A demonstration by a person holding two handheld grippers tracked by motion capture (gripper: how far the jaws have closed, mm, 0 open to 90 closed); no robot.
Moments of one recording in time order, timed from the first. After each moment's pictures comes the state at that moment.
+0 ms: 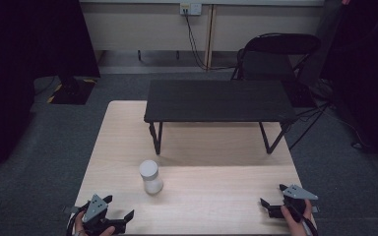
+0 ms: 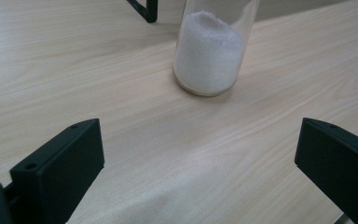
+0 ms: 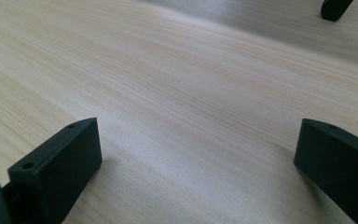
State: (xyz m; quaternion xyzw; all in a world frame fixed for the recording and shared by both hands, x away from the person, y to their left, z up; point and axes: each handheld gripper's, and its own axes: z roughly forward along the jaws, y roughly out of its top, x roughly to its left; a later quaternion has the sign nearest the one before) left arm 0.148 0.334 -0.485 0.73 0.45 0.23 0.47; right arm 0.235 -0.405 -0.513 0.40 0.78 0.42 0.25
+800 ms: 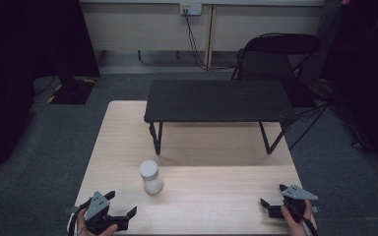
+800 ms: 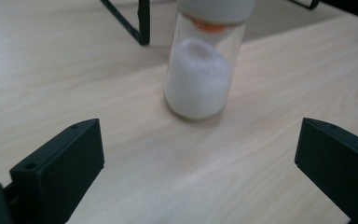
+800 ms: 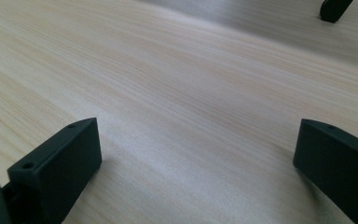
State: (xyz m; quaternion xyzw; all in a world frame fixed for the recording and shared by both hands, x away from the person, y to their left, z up) left arm 0.153 0.328 -0.479 0.71 0.43 0.24 0.50; right arm 0.234 -0.404 -0.513 0.40 0.78 0.42 0.25
